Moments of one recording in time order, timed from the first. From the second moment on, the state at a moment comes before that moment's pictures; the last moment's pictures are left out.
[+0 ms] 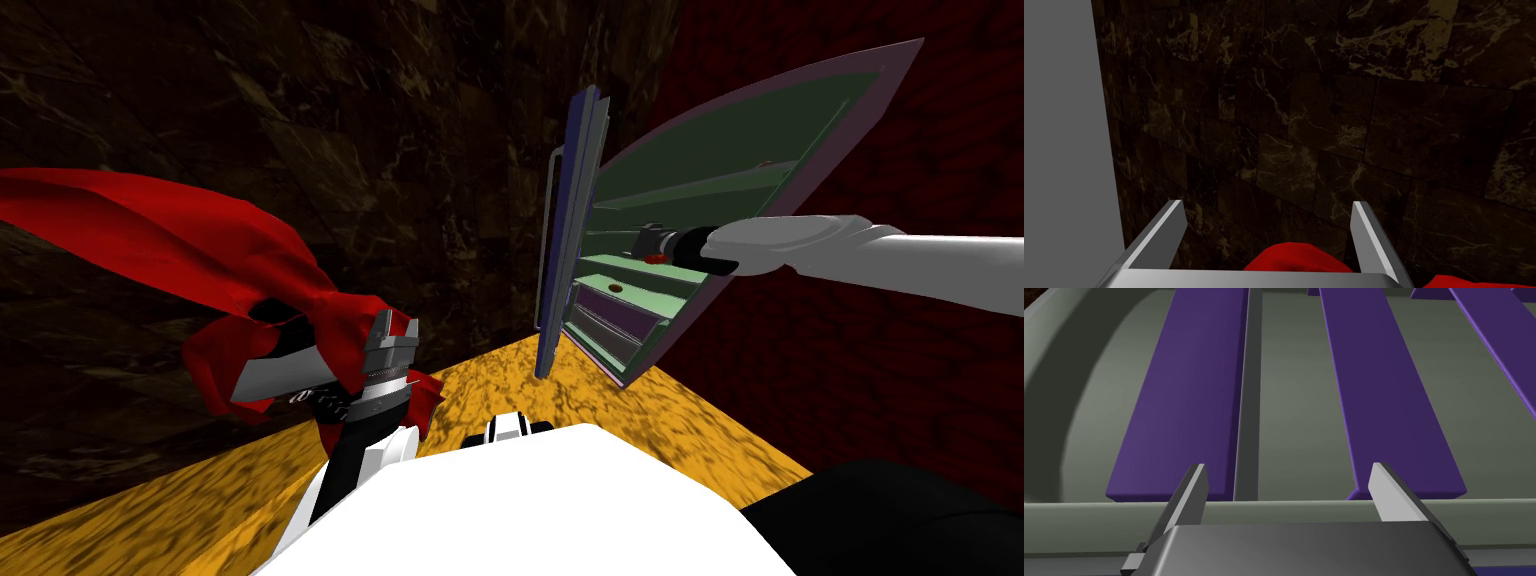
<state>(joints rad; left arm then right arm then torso) 0.52 -0.02 -0.05 -2.35 -0.09 -0.37 0.09 0.30 -1.90 -0.29 -1.42 0.56 -0.05 0.69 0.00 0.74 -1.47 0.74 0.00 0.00</state>
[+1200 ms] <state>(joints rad) 0.52 -0.02 -0.05 -2.35 -0.09 -0.37 0.09 0.23 -1.95 -0.25 -1.39 0.64 -0.08 0.57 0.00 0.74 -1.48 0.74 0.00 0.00</state>
